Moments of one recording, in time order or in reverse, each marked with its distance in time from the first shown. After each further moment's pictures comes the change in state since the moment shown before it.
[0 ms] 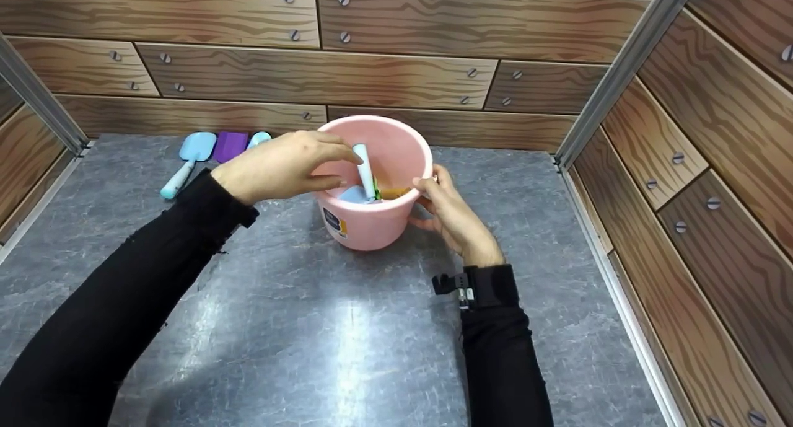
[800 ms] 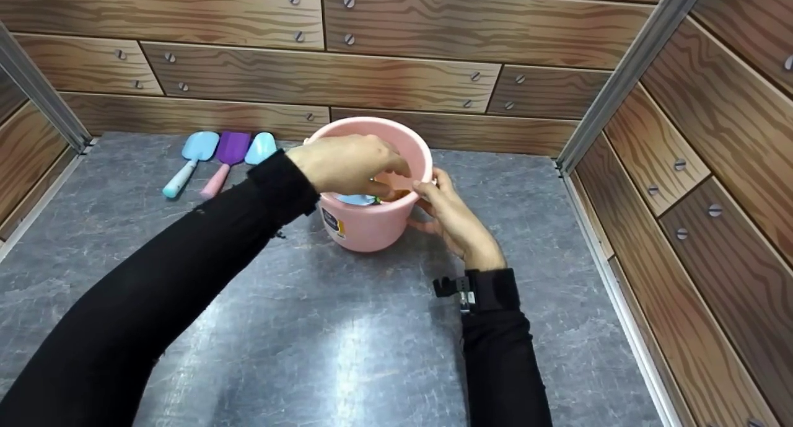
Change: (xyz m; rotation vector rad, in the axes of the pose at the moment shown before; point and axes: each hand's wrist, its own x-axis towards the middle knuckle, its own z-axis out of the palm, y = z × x) left_hand 0.066 0.048 -0.004 0.056 -0.276 -0.083; right_hand -0.001 -0.002 -0.001 0.011 -0.050 0.004
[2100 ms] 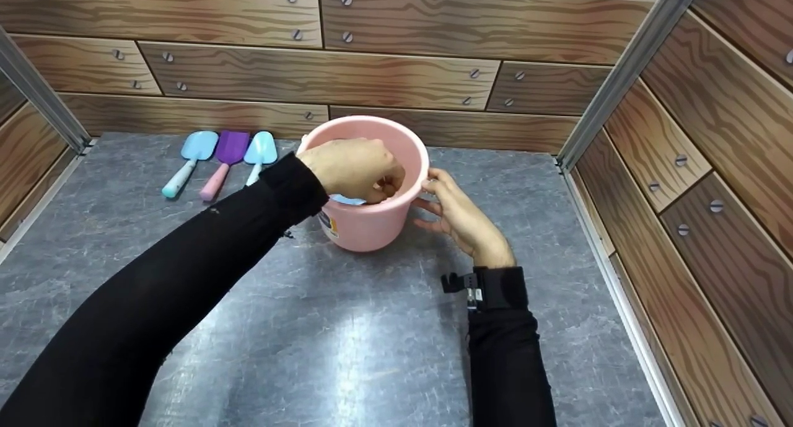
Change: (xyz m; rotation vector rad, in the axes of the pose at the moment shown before) left_hand 0.013 -0.005 0.016 0.079 0.015 0.026; right_hand -0.008 -0.004 -0.011 -0.058 -0.033 0.001
